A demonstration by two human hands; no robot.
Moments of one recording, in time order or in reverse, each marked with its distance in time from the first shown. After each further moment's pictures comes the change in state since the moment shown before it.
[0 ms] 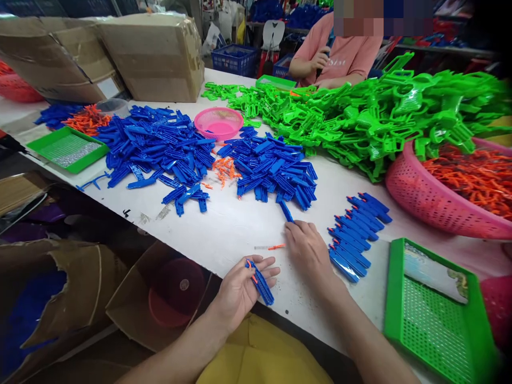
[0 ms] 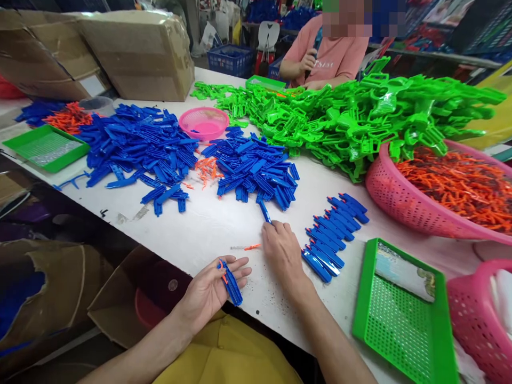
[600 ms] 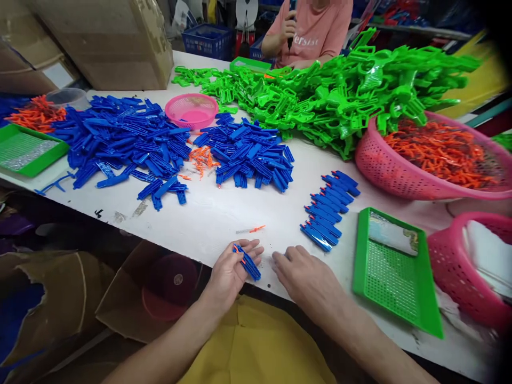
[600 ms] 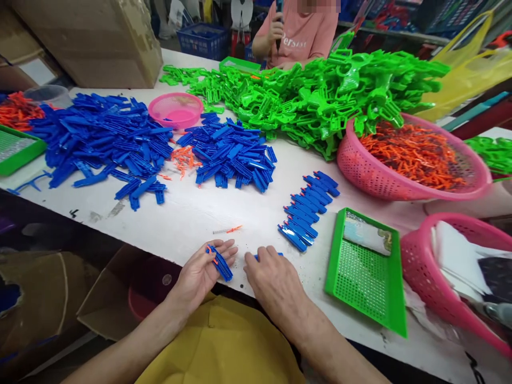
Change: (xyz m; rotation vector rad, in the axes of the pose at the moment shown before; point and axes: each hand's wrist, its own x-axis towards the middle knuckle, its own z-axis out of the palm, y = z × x) left_hand 0.005 -0.010 0.011 0.137 0.096 0.032; right_hand -0.083 -0.025 -0.087 -0.159 -0.246 -0.196
